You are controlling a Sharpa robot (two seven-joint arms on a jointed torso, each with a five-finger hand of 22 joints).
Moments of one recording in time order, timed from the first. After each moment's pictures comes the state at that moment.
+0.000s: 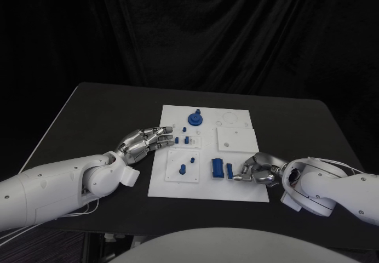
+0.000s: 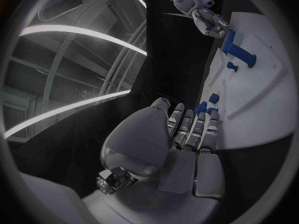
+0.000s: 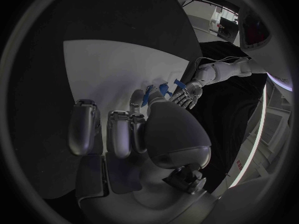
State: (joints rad) left arm 1.02 -0.88 -0.21 1.42 0.00 0.13 0.55; left_hand 1.52 0.20 -0.03 0.29 0.62 0.61 0.18 0.07 0.06 0.20 0.20 0.54 0.06 0.16 0.25 0.44 0.05 0.11 0.25 0.29 0.08 0.46; right arm 1.08 -1.04 -0.25 1.79 -1.06 -0.29 -0.31; right_hand 1.23 0.10 -0.09 0.27 0.06 0.83 0.00 0.83 0.95 1.46 -0.07 1.57 1.31 1.47 -0.13 1.51 1.31 0.05 1.47 0.00 1.31 1.31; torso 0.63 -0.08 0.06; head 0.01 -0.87
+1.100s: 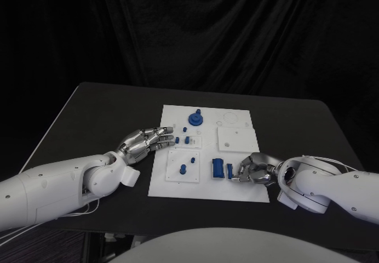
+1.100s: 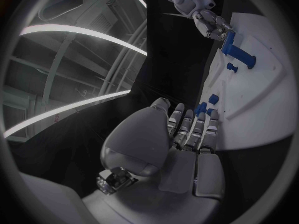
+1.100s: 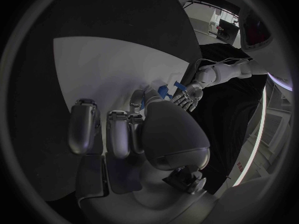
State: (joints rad) left arm 1.02 -0.89 -0.21 1.42 0.00 0.13 0.55; left_hand 1.52 0.20 -0.03 0.28 0.62 0.61 0.18 0.07 0.06 0.20 0.20 0.54 0.06 0.16 0.25 0.44 0.05 0.11 0.25 0.29 0.08 0.46; right arm 1.08 -1.01 -0.24 1.76 -1.06 -0.26 -0.32; right_hand 1.34 0.08 -0.01 0.18 0.19 0.83 -0.01 0.82 0.95 1.46 -0.07 1.58 1.31 1.47 -0.12 1.50 1.31 0.05 1.47 0.00 1.30 1.31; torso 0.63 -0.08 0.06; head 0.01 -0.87
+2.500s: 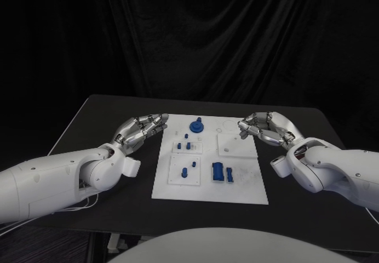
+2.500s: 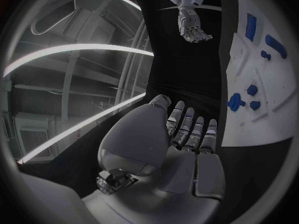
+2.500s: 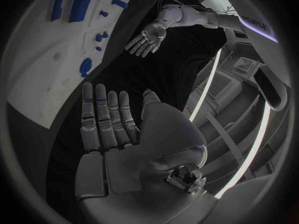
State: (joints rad) left arm 1.07 -0.94 -0.21 1.51 0.00 -0.05 0.65; left_hand 1.52 0.13 0.04 0.28 0.67 0.65 0.18 0.10 0.07 0.24 0.19 0.56 0.06 0.08 0.18 0.37 0.04 0.12 0.10 0.25 0.04 0.27; right arm 1.15 -0.98 -0.25 1.63 -0.52 -0.51 0.43; right_hand 1.30 0.15 -0.14 0.29 0.32 0.65 0.17 0.59 0.59 0.62 0.17 0.74 0.55 0.85 0.14 0.45 0.39 0.16 0.88 0.23 0.10 0.90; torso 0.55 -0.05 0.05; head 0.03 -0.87
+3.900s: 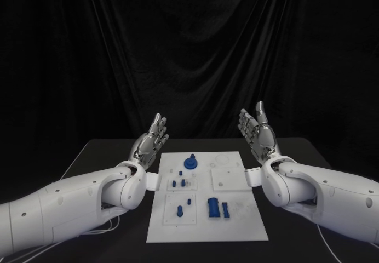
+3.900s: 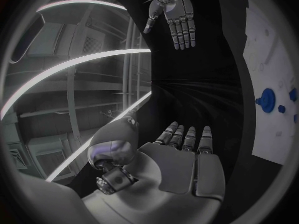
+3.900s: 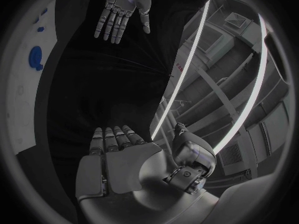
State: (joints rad) left arm 1.06 -0.80 -0.06 1.52 0.00 -0.44 0.60; left_hand 0.49 0.10 -0.09 0.12 0.13 0.11 0.00 0.00 0.00 0.00 -0.01 0.07 0.00 0.00 0.01 0.01 0.00 0.07 0.00 0.12 0.01 0.03; right arm 1.06 -0.80 -0.02 1.56 -0.12 -0.61 0.55; right_hand 0.01 0.00 0.00 0.00 0.00 0.00 0.00 0.00 0.00 0.00 0.00 0.00 0.00 0.00 0.01 0.00 0.00 0.01 0.00 0.01 0.00 0.03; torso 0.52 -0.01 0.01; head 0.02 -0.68
